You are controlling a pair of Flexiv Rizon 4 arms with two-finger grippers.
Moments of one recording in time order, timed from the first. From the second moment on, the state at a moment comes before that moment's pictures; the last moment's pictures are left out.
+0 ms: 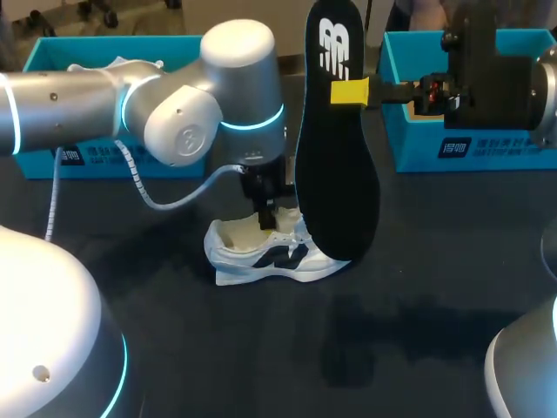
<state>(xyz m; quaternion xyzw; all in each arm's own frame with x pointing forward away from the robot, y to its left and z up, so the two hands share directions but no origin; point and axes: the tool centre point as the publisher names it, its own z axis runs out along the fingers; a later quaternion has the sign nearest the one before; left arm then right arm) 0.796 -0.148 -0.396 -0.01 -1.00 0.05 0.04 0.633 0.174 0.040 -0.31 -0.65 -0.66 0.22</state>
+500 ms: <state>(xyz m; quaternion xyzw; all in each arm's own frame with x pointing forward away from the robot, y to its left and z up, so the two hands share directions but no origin) 0.809 -0.136 -0.363 -0.19 -0.97 0.05 0.12 0.633 0.174 0.040 -0.31 -0.65 -0.66 0.22</state>
